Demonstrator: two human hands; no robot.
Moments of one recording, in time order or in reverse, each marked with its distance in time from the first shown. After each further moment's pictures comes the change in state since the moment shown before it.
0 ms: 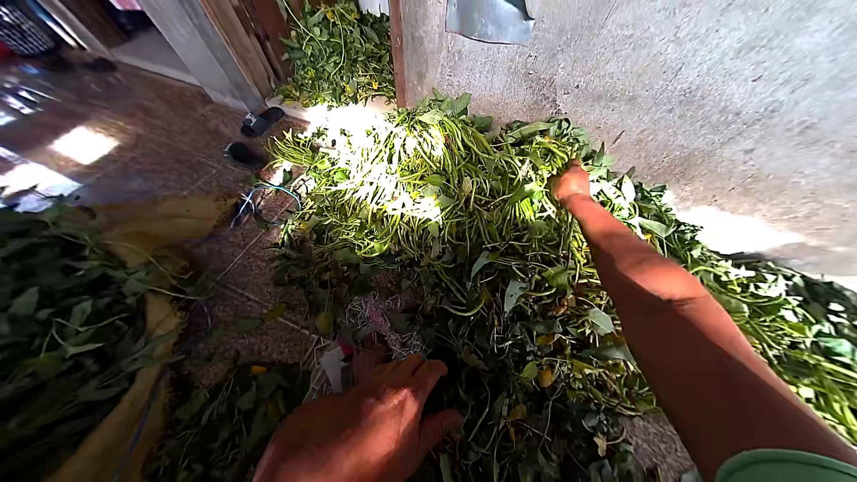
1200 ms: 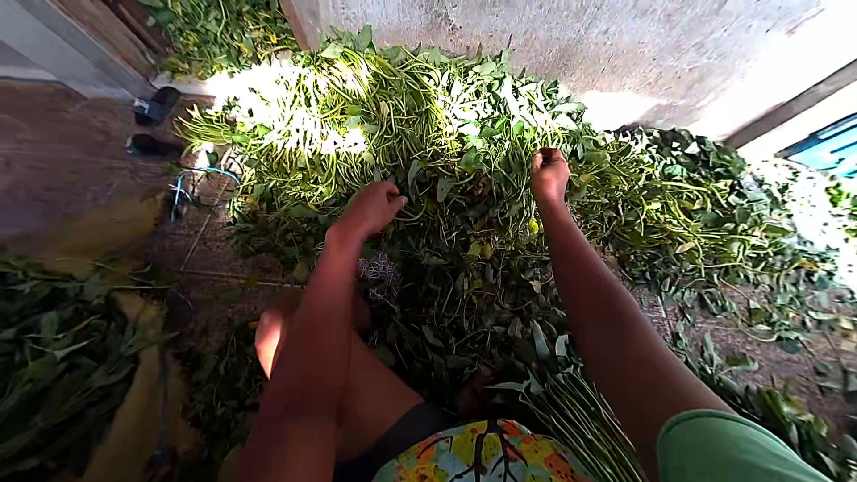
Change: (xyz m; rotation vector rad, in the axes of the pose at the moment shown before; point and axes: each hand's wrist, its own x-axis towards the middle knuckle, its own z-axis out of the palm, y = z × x) left_hand 0.103 -0.001 0.010 -0.015 0.084 -0.142; right_hand -0.216 0.188 -0.017 0.381 0.287 0.058
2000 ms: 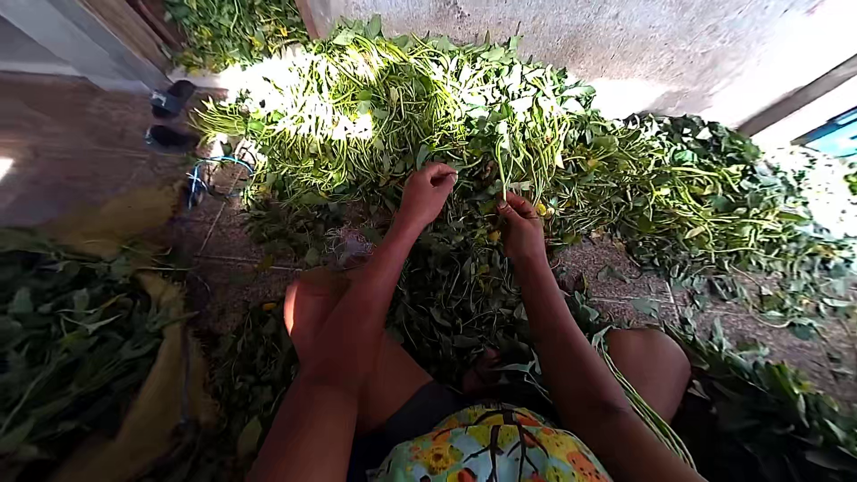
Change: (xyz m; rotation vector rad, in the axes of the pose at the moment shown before) left_hand -0.018 0.042 0.062 -0.561 0.250 0.232; right_hand -0.176 -0.013 0.022 1.036 -0.202 0.105
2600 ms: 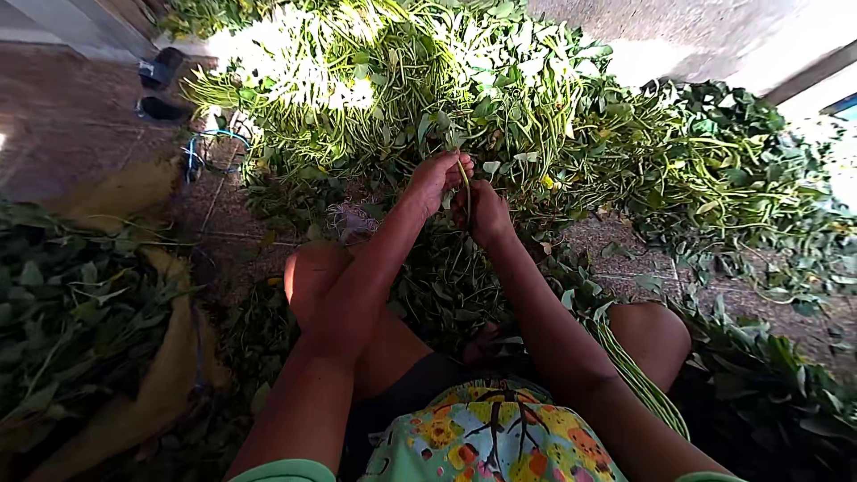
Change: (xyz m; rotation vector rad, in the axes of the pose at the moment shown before) left_hand -0.013 -0.005 0.023 -0.733 -0.040 -0.373; right_hand -0.039 -0.019 0.068 -0.031 -0.138 0.408
